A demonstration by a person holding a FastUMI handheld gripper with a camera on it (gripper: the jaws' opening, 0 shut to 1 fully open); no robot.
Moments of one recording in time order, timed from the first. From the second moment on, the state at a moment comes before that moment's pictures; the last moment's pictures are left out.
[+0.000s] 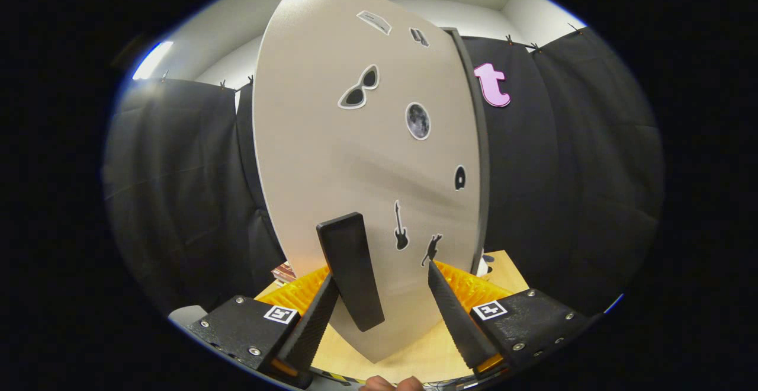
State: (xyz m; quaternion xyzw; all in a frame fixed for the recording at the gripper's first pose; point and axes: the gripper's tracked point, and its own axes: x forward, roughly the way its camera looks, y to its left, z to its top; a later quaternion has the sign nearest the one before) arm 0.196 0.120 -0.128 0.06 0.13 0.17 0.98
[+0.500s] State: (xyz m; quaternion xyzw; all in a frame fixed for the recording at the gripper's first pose) arm 0.250 0.195 -0.129 0.04 0.13 0.15 0.98
